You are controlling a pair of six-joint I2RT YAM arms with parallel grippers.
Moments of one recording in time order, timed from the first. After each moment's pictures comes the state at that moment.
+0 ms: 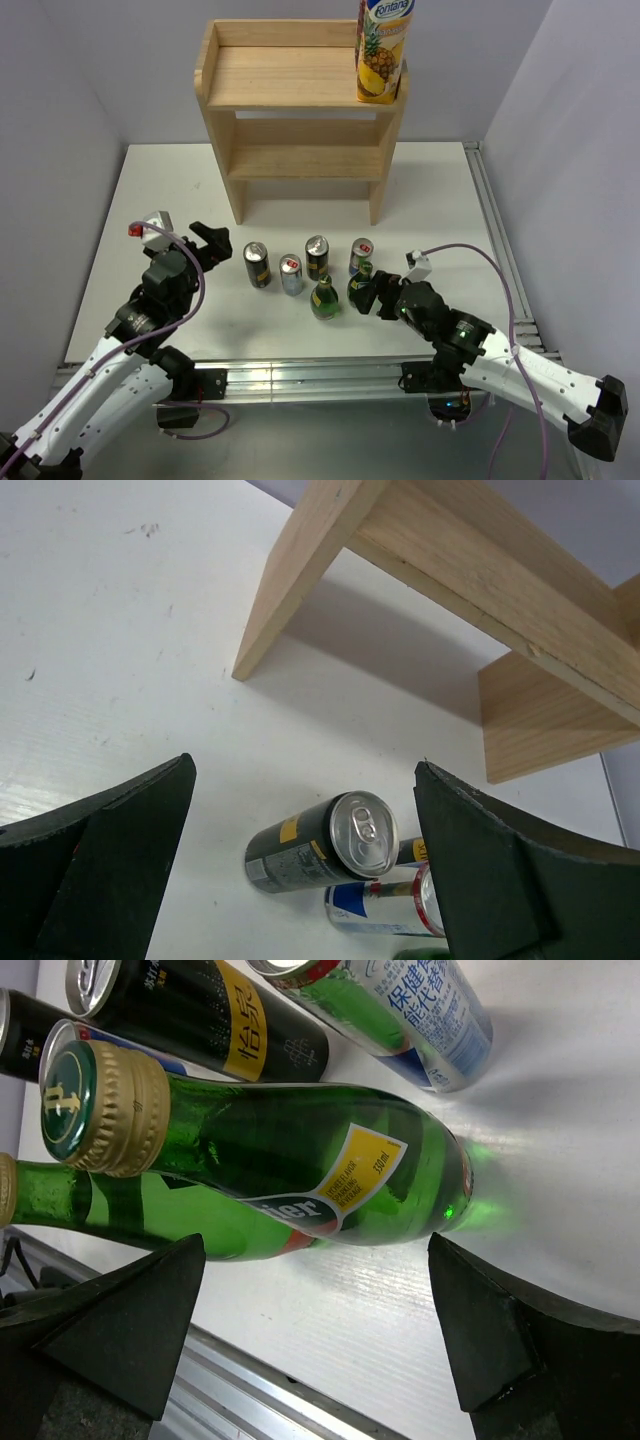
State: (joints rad) left arm -0.58 0.57 0.60 -0.27 -0.56 -0.67; right arm 0.91 0.51 0.30 -0.32 0.31 0.90
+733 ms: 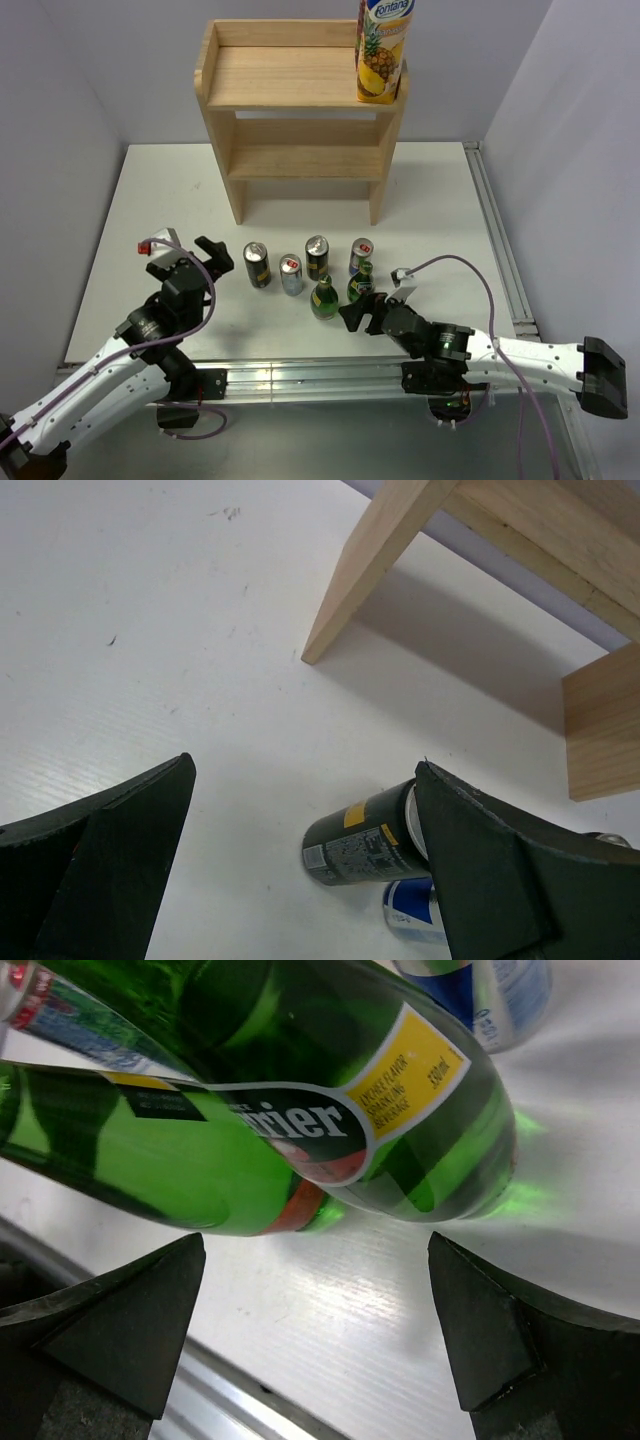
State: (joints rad) left arm -0.74 0.56 0.52 -0.33 -0.85 -0.74; right arm 1.17 0.58 0.14 -0.07 0.51 0.94
